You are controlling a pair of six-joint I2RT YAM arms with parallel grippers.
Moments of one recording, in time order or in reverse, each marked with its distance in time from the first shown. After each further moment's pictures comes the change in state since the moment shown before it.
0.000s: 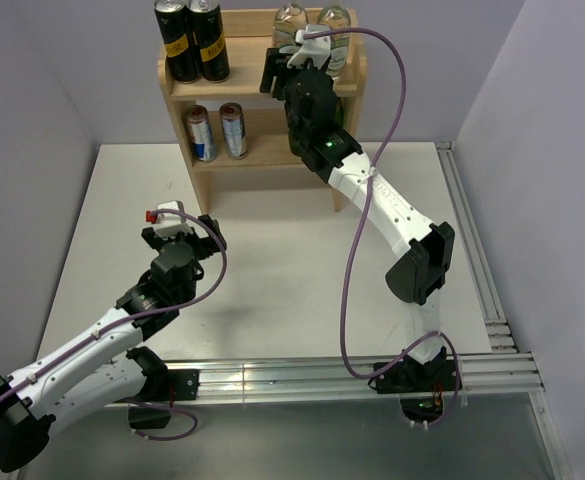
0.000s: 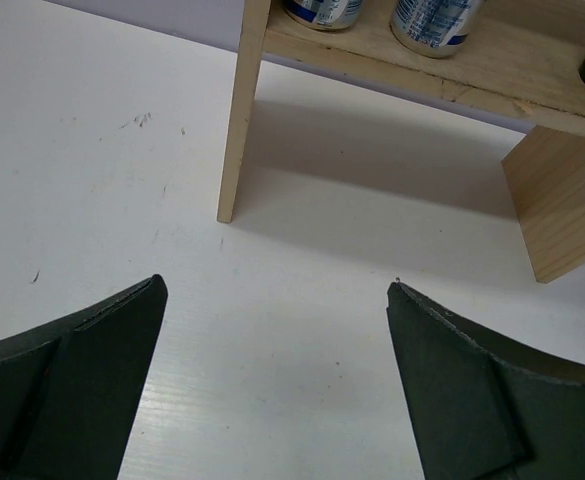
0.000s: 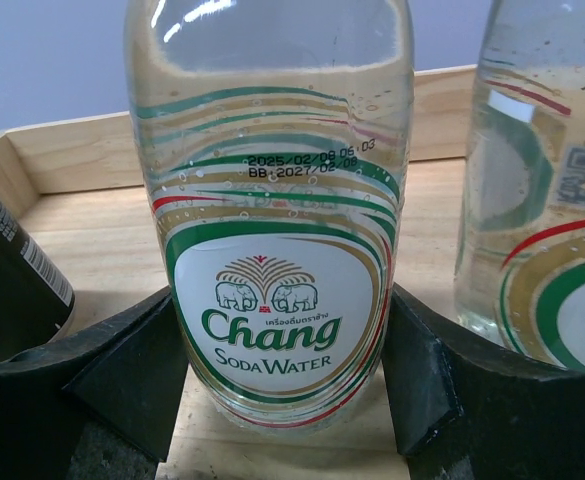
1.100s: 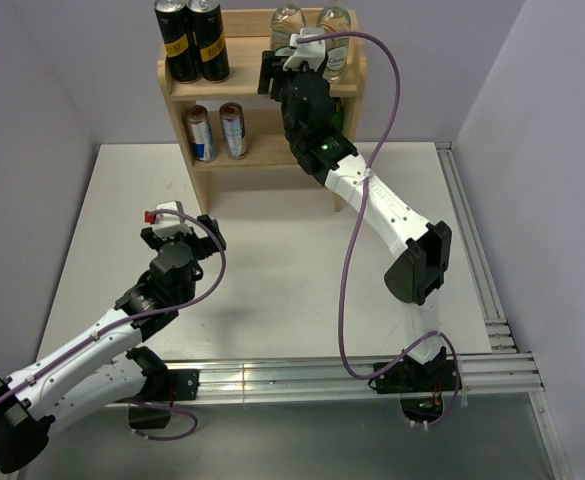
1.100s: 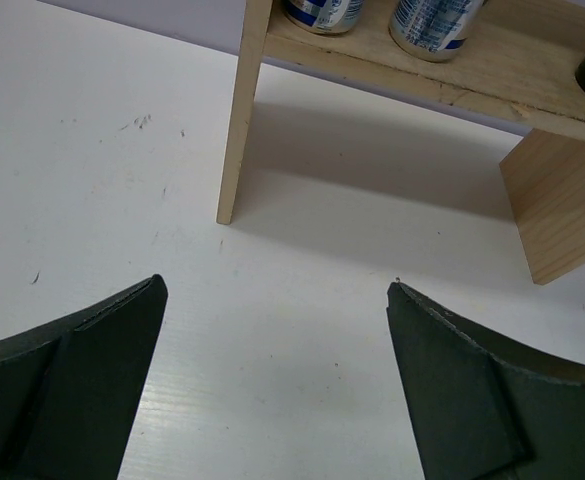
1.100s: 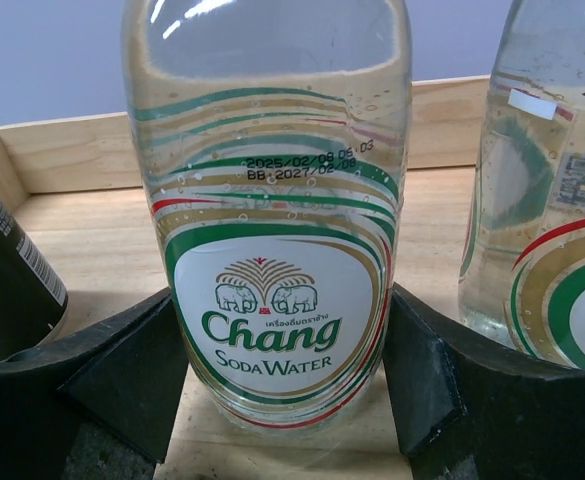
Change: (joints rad) left arm 0.000 -0.010 0.000 -0.002 0.000 0.000; right arm 0.012 0.012 -0.020 0.059 0.021 -0.058
